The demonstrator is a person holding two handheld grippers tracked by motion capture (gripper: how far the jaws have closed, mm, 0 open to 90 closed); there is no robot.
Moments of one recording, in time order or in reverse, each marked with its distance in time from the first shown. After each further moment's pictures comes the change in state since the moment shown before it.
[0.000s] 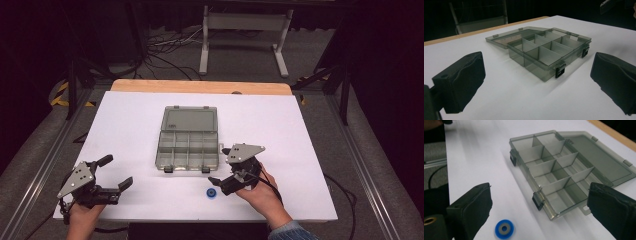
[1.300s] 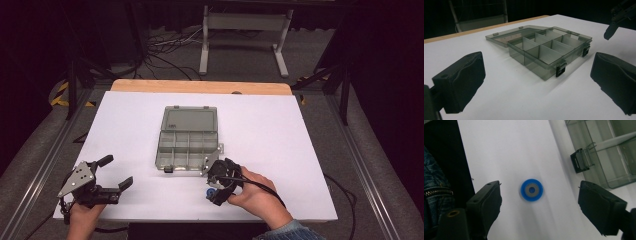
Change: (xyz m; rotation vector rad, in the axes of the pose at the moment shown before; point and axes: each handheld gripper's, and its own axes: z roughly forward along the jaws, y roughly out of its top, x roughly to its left) left arm 0.001 -0.002 0.002 -0.002 0.000 -0.013; right arm 0.023 0.017 0.042 0.521 0.156 -0.090
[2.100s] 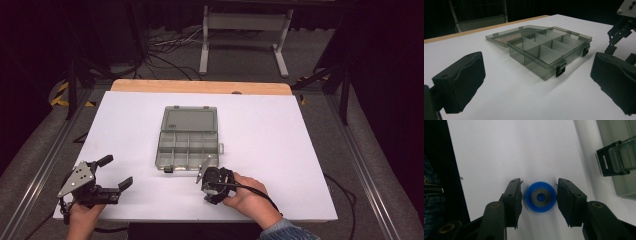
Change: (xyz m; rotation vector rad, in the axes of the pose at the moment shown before) left arm 0.000 0.000 -0.001 0.007 -0.003 0.004; right arm 0.002 0.000 0.037 0.064 0.030 -0.039
